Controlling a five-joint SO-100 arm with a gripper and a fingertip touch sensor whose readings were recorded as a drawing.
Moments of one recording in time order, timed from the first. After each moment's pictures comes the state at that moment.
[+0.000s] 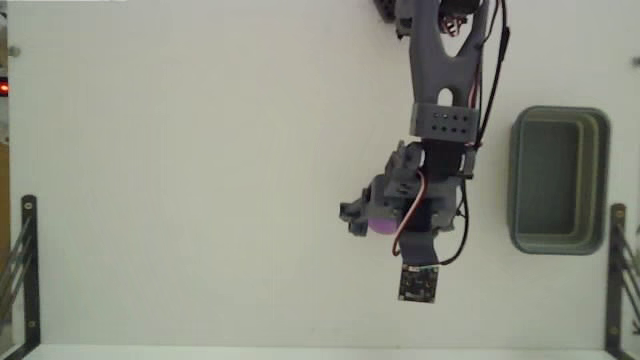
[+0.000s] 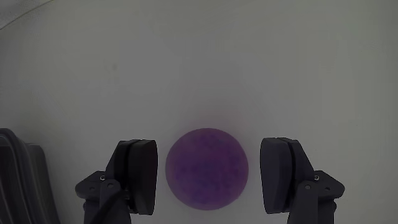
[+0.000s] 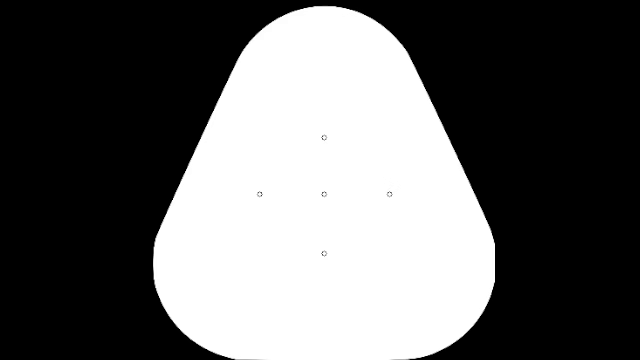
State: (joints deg) arm 3.8 99.1 98.5 58.3 -0.3
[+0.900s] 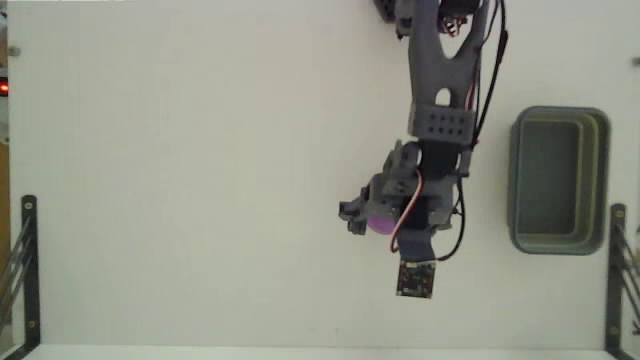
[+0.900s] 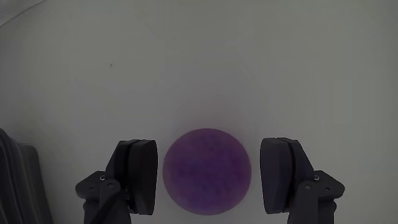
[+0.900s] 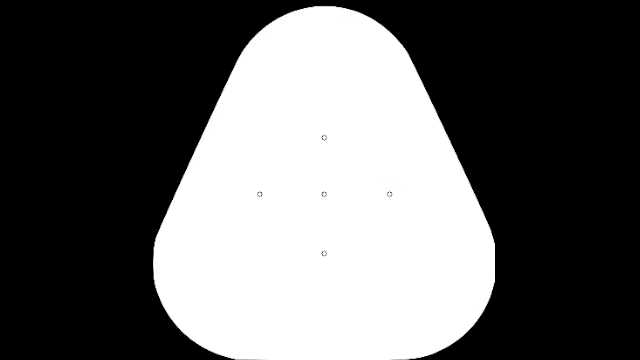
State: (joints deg) arm 3.9 98.8 103.4 52.8 -0.2
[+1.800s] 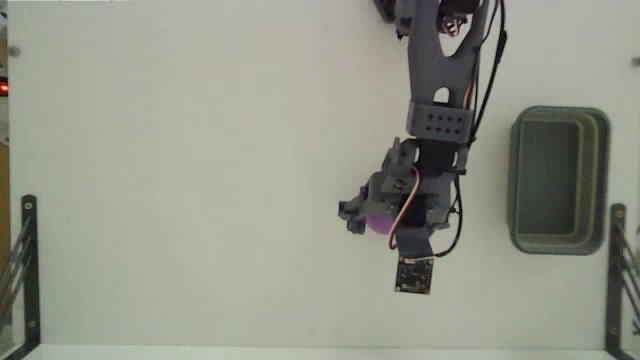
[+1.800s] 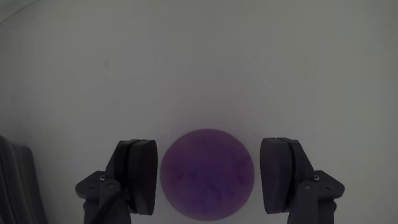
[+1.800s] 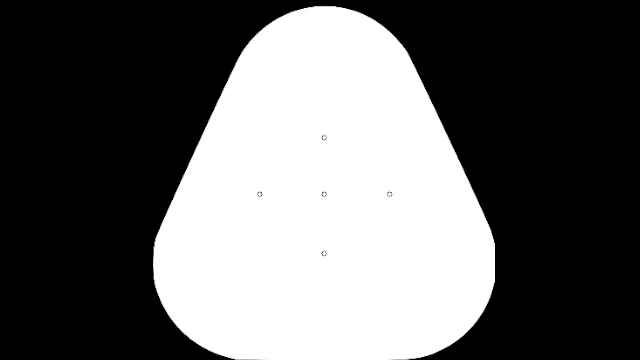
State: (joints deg) arm 3.9 98.8 108.2 47.7 -0.3
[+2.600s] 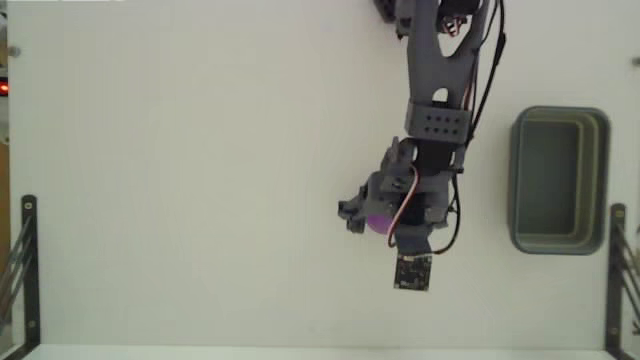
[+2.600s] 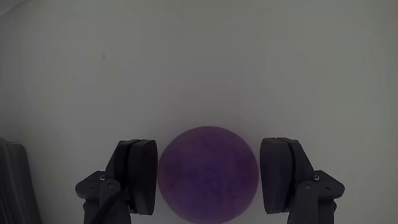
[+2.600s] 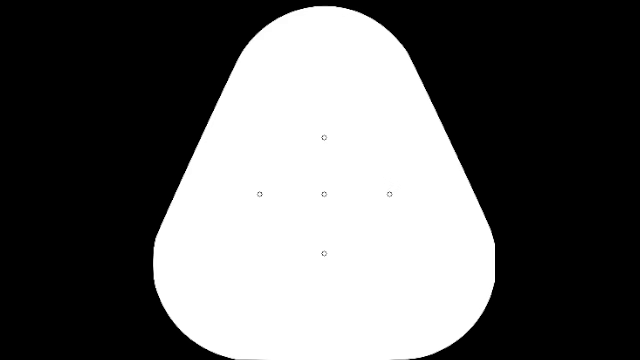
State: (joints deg) arm 3.8 98.0 111.4 43.8 -0.3
